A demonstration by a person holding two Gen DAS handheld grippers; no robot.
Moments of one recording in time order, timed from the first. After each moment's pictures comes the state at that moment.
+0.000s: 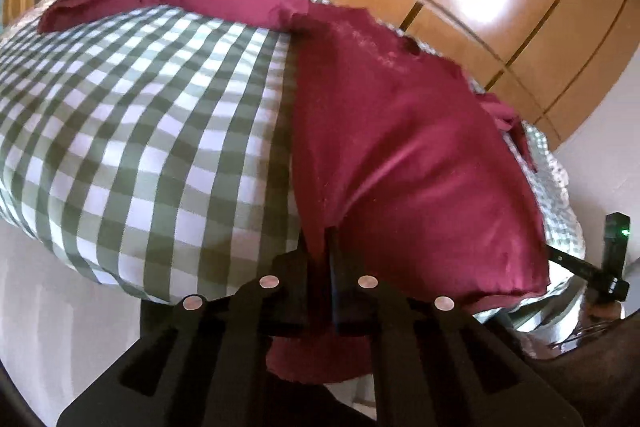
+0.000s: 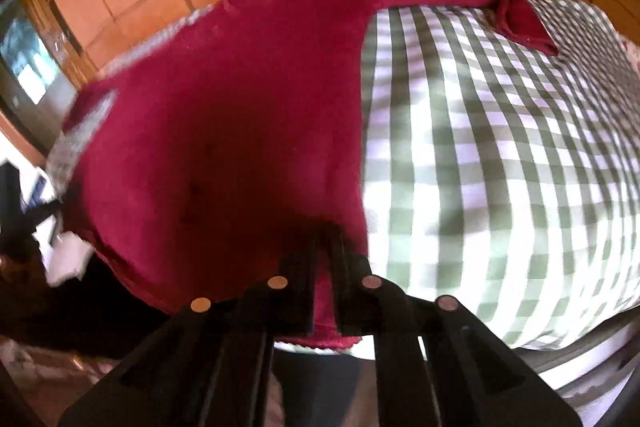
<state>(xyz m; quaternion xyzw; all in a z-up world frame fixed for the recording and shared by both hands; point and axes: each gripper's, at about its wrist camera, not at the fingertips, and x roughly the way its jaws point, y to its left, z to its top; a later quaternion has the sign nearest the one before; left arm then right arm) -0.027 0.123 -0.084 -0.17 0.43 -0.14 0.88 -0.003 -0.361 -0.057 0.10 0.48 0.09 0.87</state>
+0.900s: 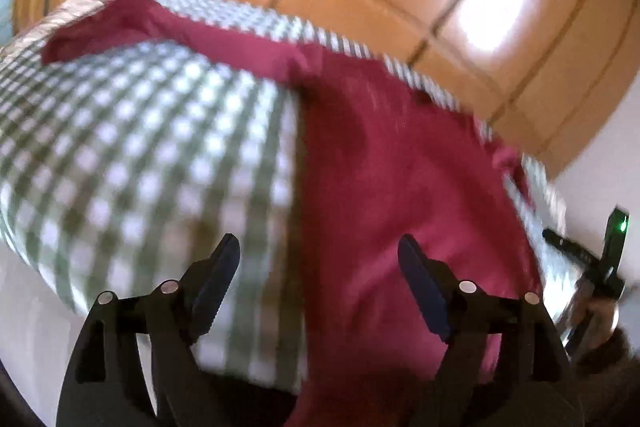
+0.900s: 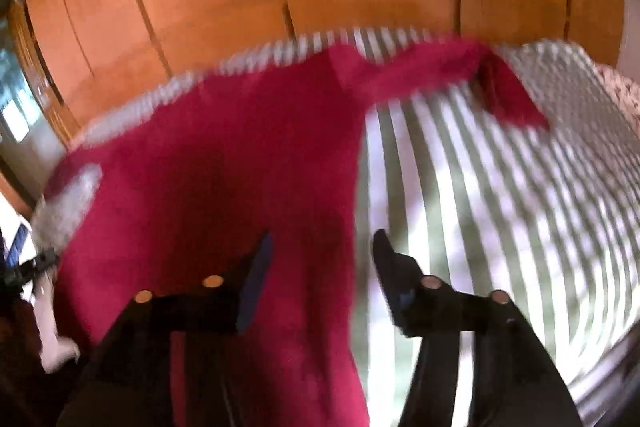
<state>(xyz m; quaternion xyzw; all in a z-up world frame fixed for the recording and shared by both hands) 0.007 0.147 -0.061 -0.20 0.38 -0.12 0.89 0.063 -0.348 -0.018 0.09 0.38 0.03 0.92</state>
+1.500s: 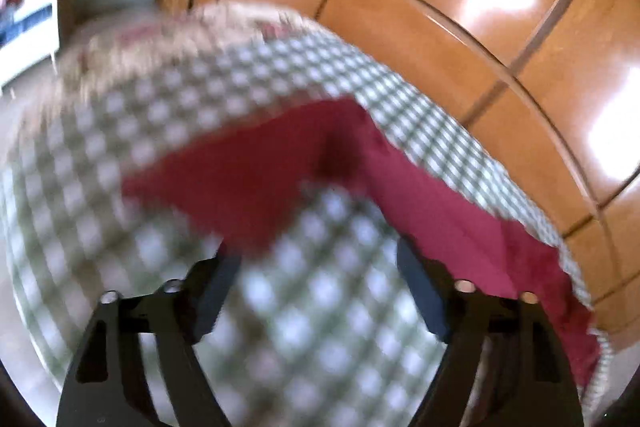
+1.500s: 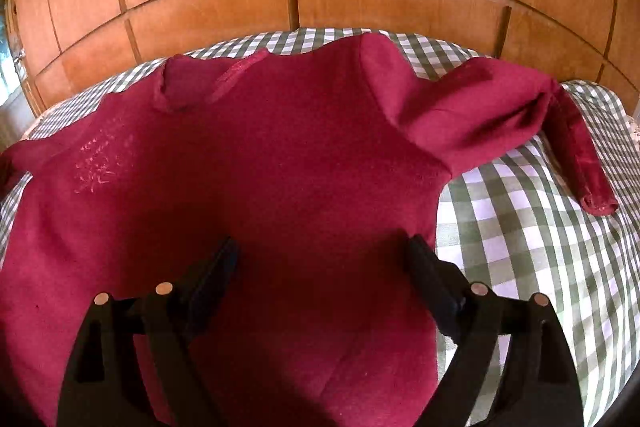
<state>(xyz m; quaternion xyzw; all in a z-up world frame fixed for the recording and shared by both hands) 0.163 0.300 -0.060 -0.27 0.36 0.16 0.88 0.184 -0.319 -0.082 0.02 0.40 0.00 0.91</state>
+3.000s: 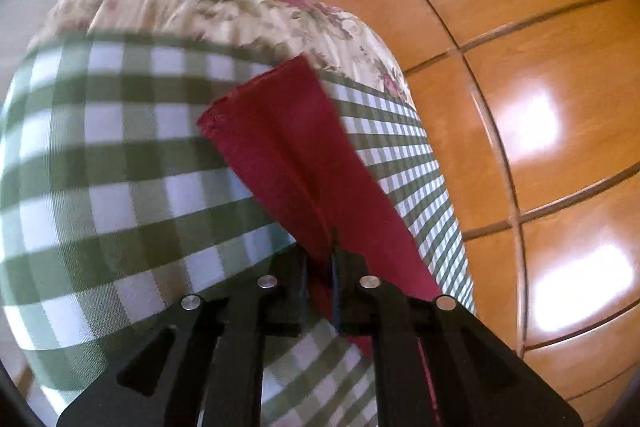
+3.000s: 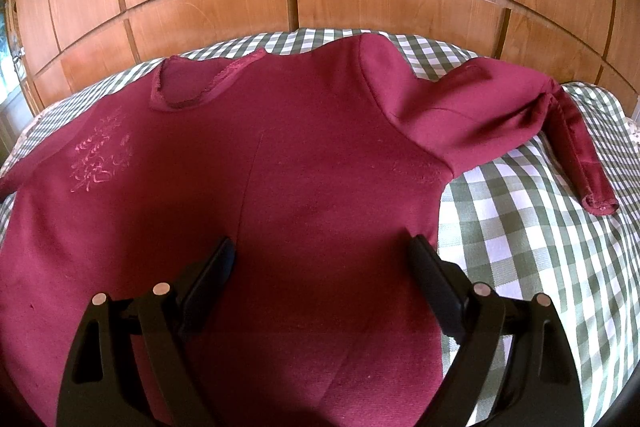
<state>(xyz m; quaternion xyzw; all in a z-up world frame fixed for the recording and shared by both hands) 0.110 0.386 -0.111 -0.54 0.24 0.18 0.79 0.184 -0.314 -0.083 0.02 0.40 0.00 0.92</state>
